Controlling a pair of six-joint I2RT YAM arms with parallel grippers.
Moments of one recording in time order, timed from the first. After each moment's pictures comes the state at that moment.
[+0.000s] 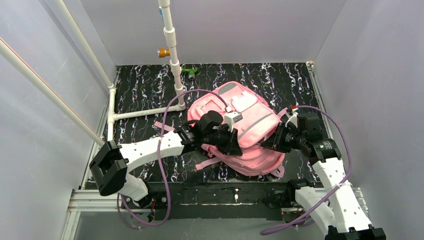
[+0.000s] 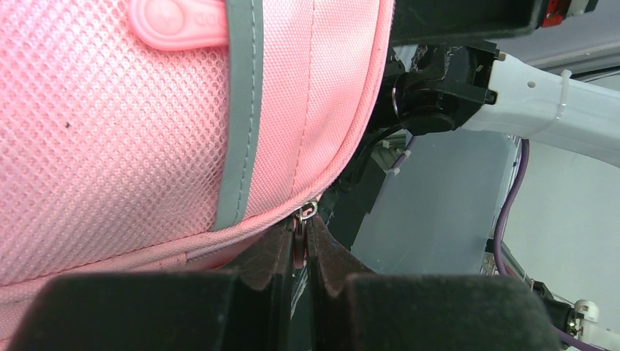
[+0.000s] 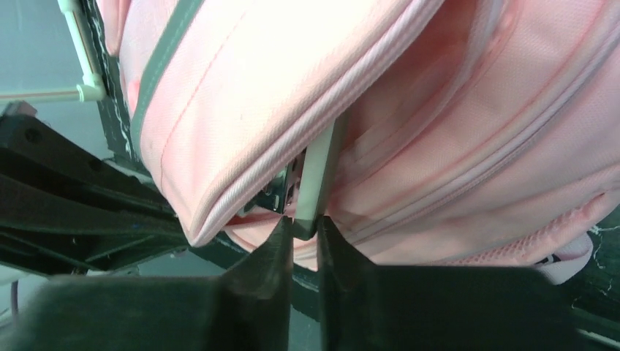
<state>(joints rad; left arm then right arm) -0.99 1.45 1.01 -0.14 0.43 -0.53 0.21 0.74 0.79 -0.89 -0.48 0.54</state>
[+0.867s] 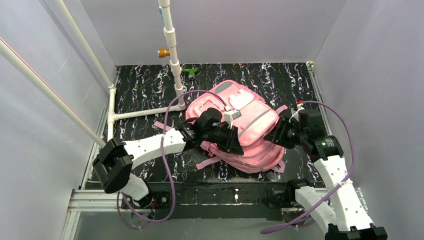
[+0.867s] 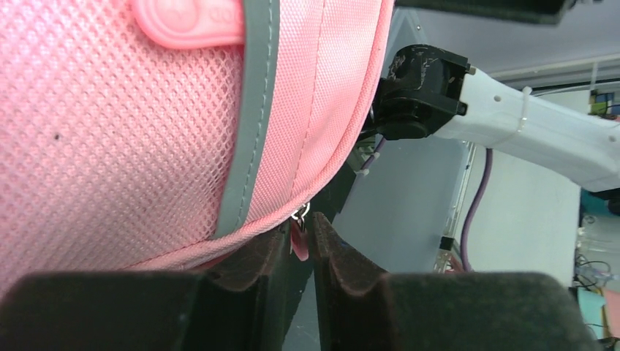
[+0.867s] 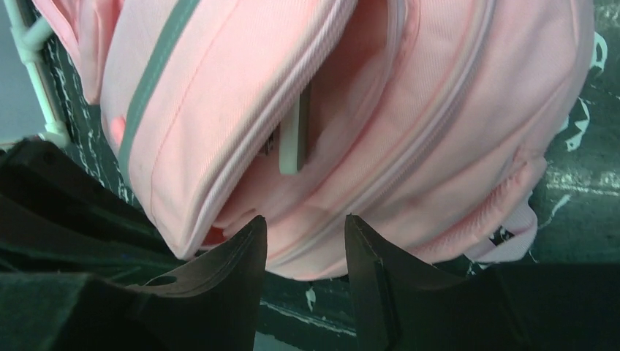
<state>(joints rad) -0.95 1.49 1.01 -0.10 0.53 -0.63 0.21 0.78 0.84 -0.85 -0.31 0.56</state>
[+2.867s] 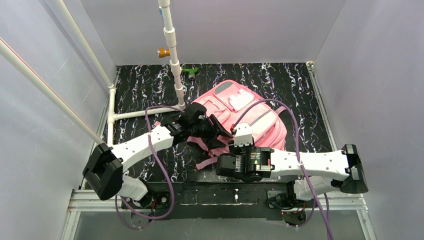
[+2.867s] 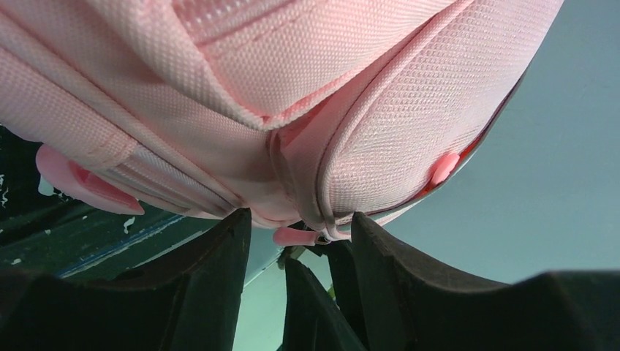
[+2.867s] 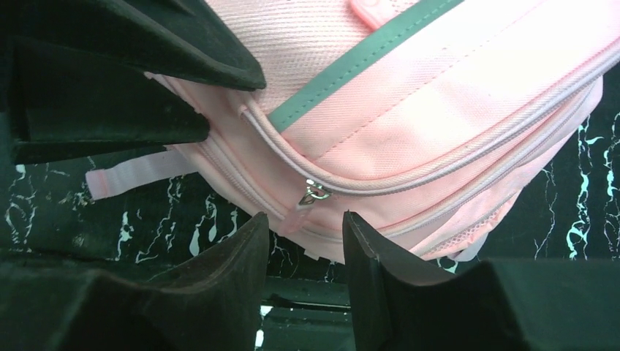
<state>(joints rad) -0.79 1.39 0.97 -0.33 0.39 -1.44 1.51 1.32 1.18 -1.22 0.90 1.16</state>
